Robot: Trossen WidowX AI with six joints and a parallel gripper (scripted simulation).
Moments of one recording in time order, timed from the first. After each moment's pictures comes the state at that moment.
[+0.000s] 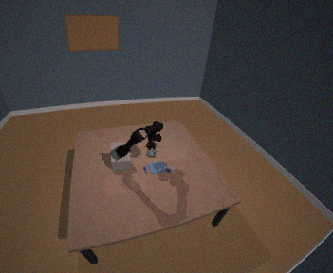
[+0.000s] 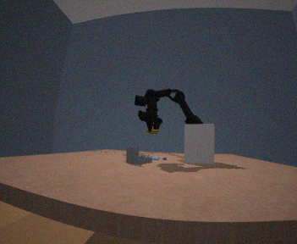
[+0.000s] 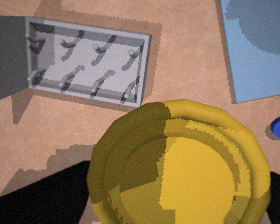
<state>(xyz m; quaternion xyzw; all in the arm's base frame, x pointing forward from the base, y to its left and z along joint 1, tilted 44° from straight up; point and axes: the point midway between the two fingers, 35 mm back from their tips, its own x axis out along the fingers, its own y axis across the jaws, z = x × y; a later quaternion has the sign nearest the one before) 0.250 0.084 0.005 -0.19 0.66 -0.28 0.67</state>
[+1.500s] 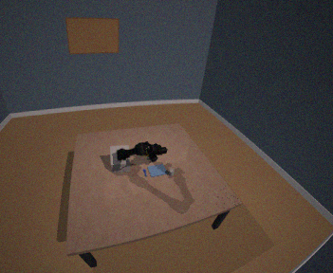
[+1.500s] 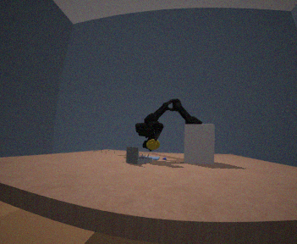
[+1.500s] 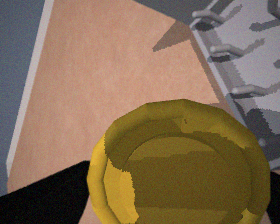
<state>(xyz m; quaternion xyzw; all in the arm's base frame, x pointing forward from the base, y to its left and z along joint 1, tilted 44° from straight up) 0.243 0.043 -0.075 -0.16 0.75 0.25 0.59</state>
